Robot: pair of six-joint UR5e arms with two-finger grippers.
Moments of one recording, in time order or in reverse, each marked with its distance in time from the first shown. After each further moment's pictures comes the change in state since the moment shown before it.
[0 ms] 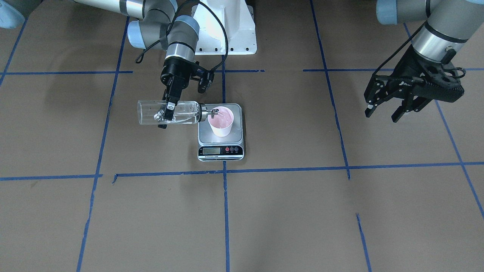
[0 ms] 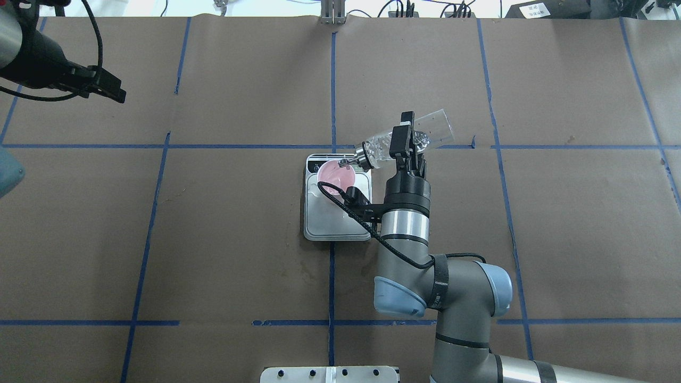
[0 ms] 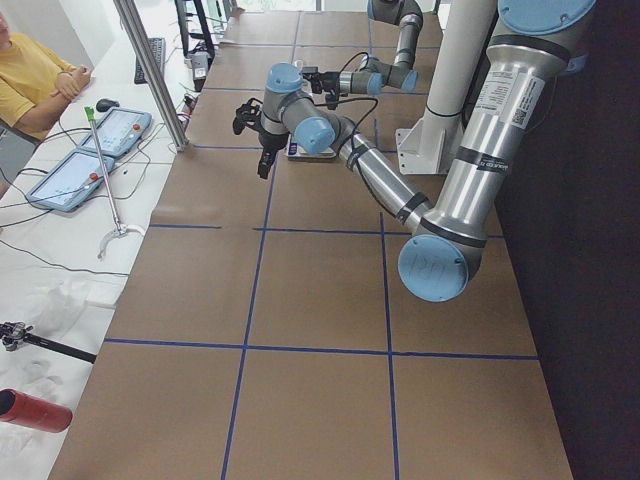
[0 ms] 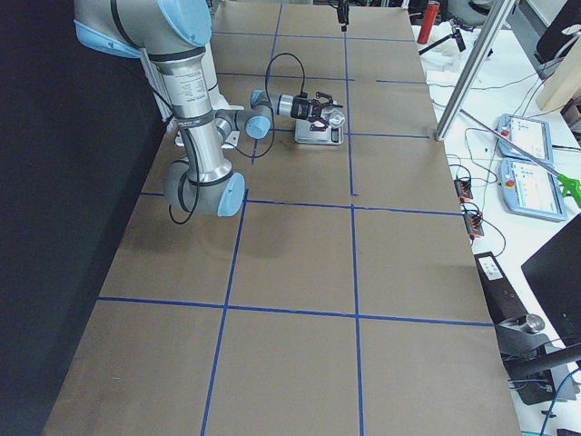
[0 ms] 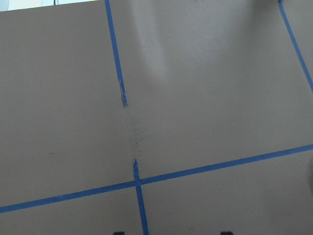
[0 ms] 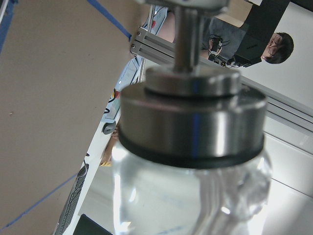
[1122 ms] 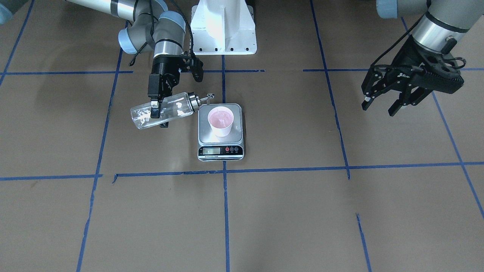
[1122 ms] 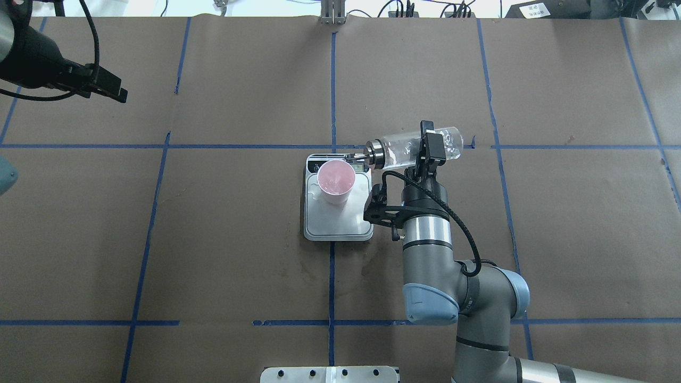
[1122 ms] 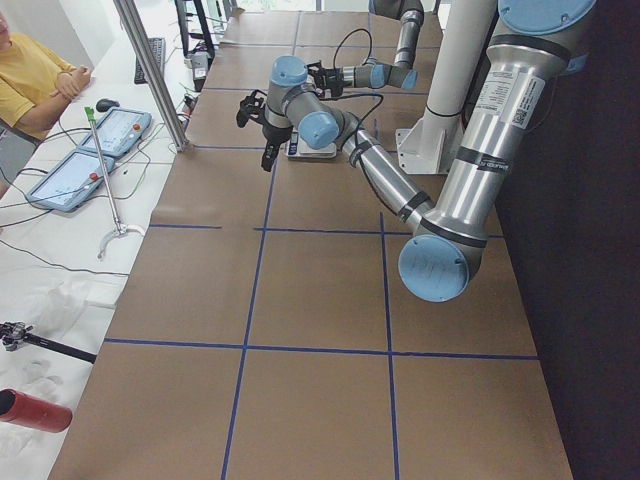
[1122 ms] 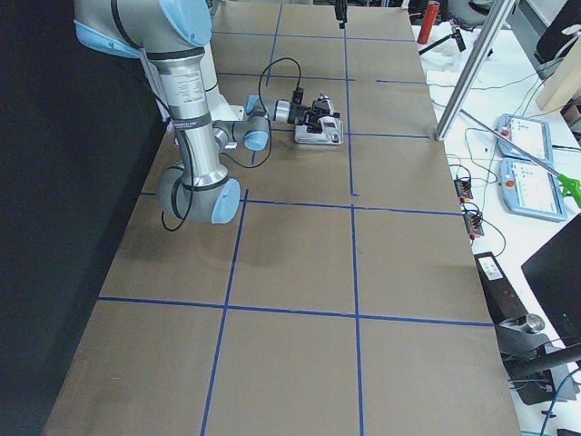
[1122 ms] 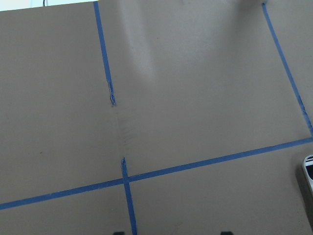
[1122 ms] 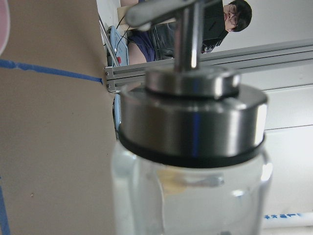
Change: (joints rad) left arm -0.002 0.001 -0.044 0.004 -0.023 -0.022; right arm -0.003 -0.078 -0.001 0.317 0.099 0.343
